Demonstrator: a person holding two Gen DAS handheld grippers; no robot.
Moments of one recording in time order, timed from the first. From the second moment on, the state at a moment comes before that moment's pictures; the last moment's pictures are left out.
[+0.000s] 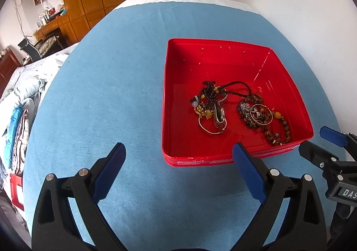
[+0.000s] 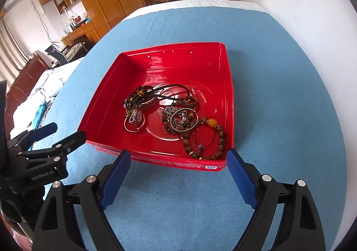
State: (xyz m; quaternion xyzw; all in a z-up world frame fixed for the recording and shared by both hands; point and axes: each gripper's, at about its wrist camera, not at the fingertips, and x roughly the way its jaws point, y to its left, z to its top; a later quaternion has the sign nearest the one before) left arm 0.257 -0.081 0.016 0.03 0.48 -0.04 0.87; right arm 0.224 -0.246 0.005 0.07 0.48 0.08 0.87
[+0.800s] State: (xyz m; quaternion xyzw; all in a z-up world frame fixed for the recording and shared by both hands) left arm 0.260 -0.084 0.011 0.03 0.49 -0.04 0.87; right arm 0.229 -0.244 -0.001 0.06 0.49 0.08 0.86
